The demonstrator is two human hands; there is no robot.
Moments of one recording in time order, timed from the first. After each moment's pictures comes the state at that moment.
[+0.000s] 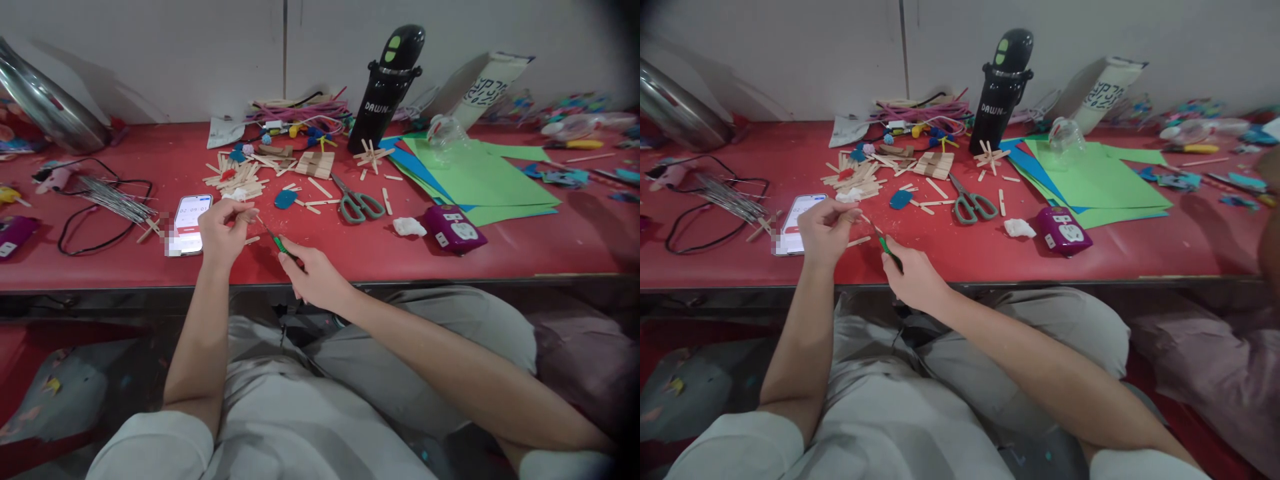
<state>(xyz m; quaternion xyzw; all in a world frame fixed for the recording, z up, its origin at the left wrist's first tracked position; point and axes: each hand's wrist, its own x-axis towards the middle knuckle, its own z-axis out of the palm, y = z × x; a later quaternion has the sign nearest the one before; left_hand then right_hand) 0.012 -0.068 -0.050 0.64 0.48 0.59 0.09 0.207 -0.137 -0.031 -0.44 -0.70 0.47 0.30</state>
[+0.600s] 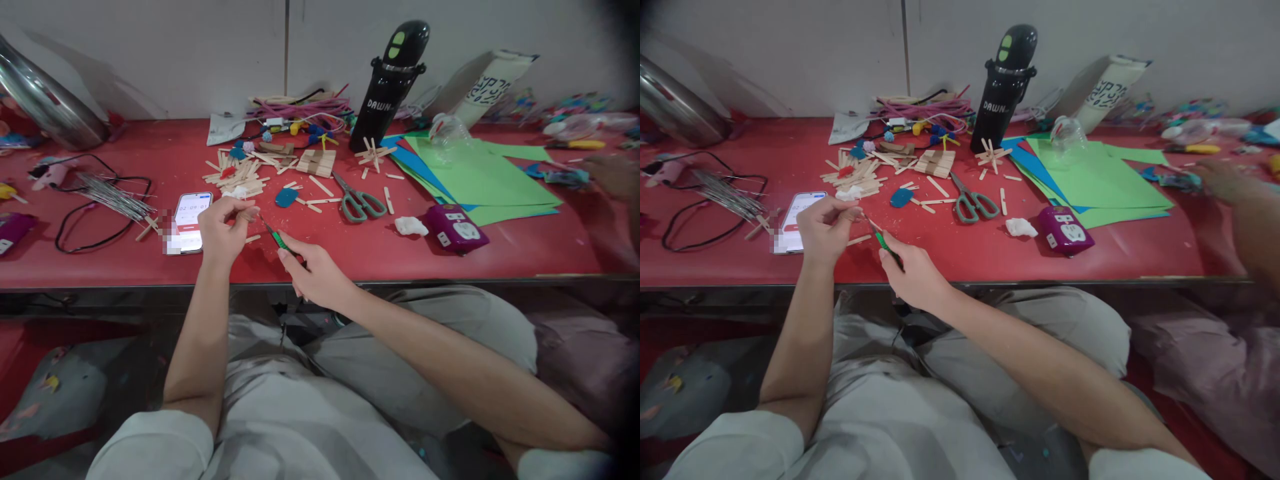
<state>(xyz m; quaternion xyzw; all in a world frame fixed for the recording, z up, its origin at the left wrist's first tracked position) 0.013 -0.069 -0.049 0.64 0.47 0.60 0.10 0.206 -0.137 -0.028 -0.43 -0.68 0.50 0.33</state>
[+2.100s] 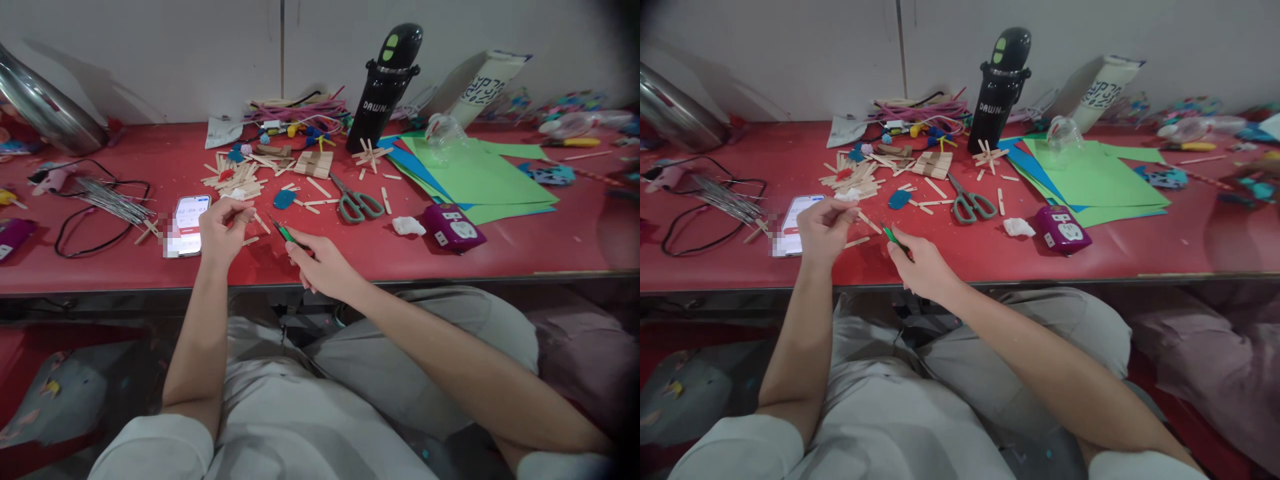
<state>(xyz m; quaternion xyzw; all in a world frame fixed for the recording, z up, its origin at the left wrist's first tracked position) 0.010 -0.064 -0.051 0.64 0.46 0.60 0.15 0.218 -0.127 -0.028 -0.46 -0.64 0.51 0.33</state>
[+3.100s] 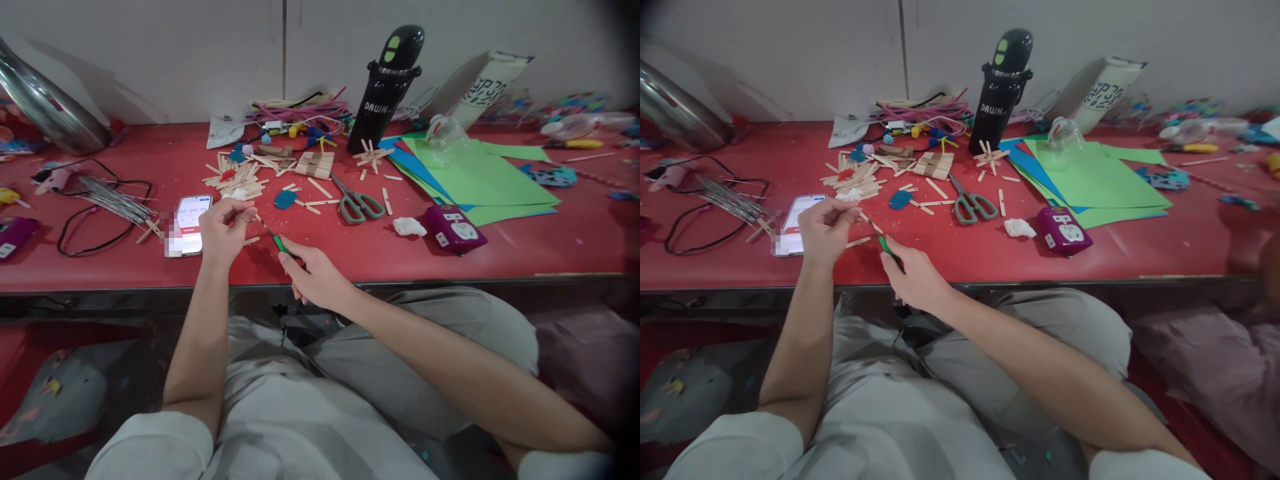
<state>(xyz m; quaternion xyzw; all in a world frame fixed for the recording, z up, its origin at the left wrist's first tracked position) 0.013 -0.066 -0.050 0.63 0.45 0.61 0.15 0.207 -0.139 -0.030 -0.45 -0.65 0.54 0.30</state>
